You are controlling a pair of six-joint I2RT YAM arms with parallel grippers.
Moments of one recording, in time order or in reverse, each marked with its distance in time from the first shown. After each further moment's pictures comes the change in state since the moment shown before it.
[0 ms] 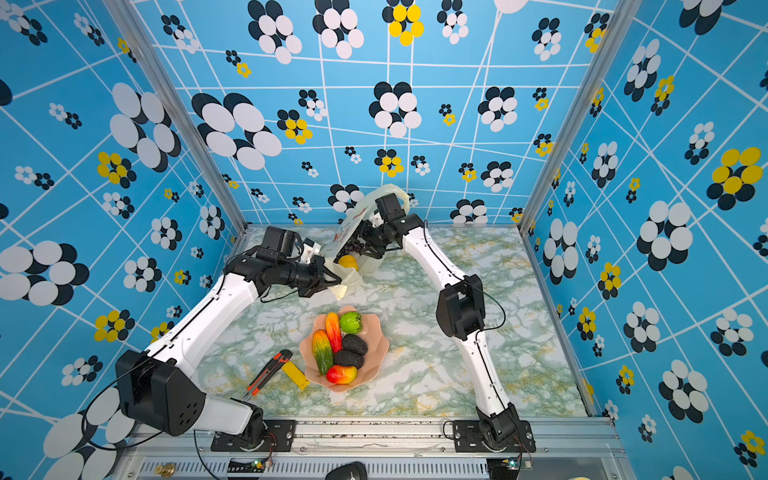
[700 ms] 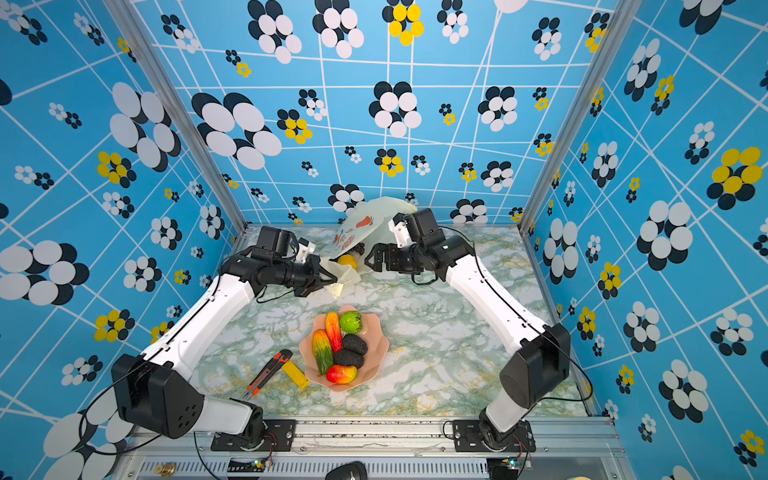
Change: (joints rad) left arm 0.014 -0.011 0.000 -0.016 -0.020 -0.001; right arm 0.037 -0.843 -0.898 0.124 0.271 -0.440
